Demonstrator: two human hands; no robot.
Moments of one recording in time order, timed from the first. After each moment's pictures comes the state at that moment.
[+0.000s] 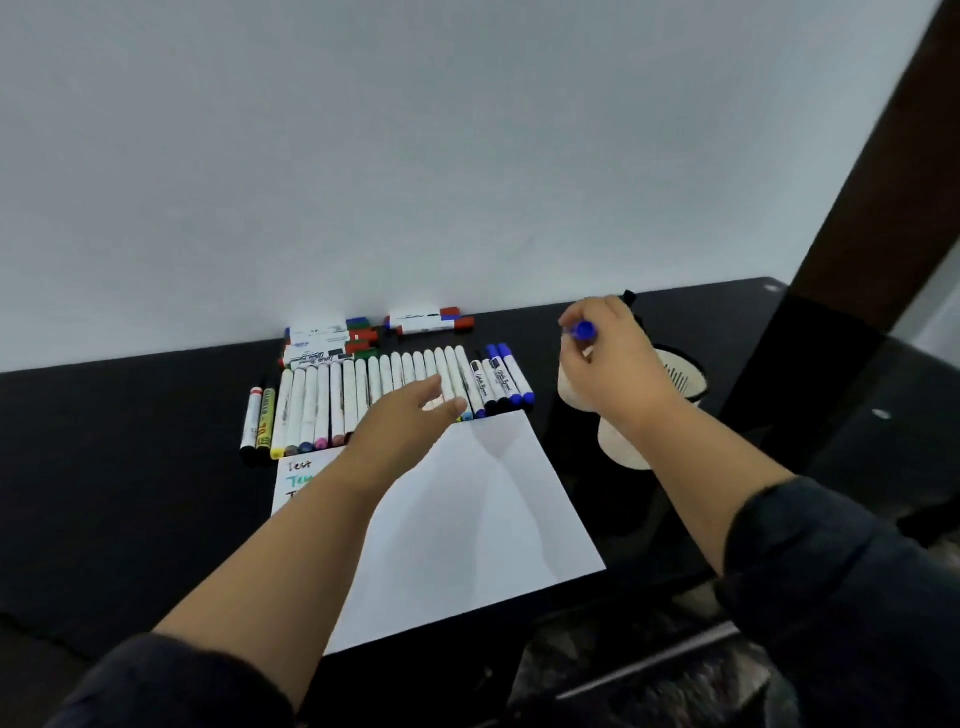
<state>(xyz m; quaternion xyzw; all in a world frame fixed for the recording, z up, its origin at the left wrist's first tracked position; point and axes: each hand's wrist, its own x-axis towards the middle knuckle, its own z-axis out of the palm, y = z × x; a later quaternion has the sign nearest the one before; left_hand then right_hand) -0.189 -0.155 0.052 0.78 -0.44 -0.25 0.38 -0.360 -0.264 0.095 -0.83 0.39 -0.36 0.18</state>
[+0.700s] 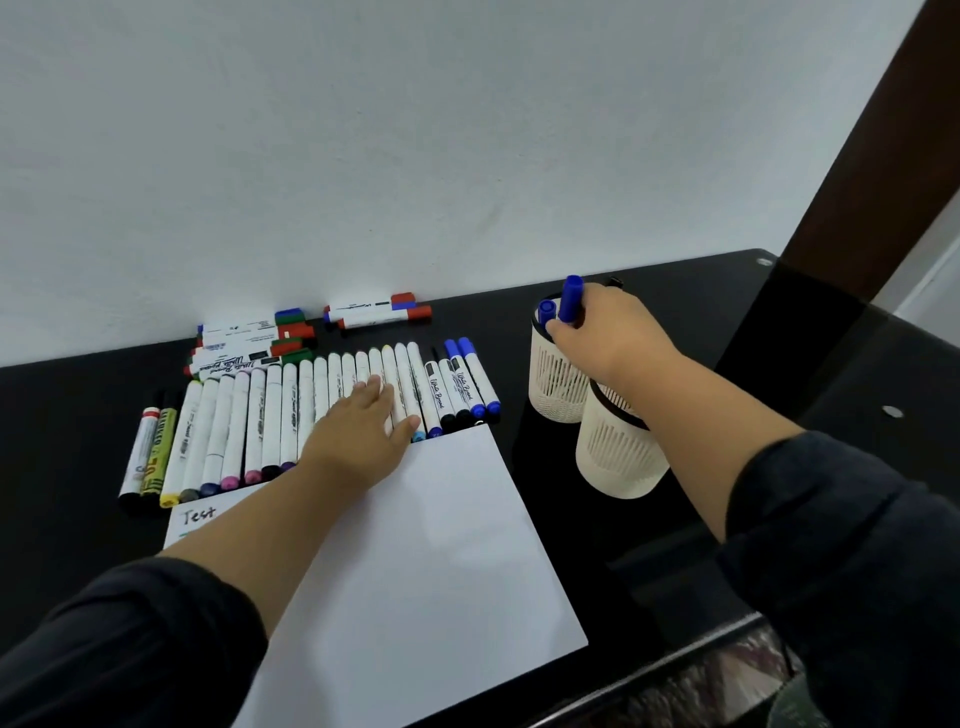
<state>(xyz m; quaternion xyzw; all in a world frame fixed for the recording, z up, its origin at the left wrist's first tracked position) -0.143 -0.255 -0.026 0.84 -0.53 -0.09 0.09 -0.353 -0.361 0.094 -0.82 0.52 -0.16 0.17</state>
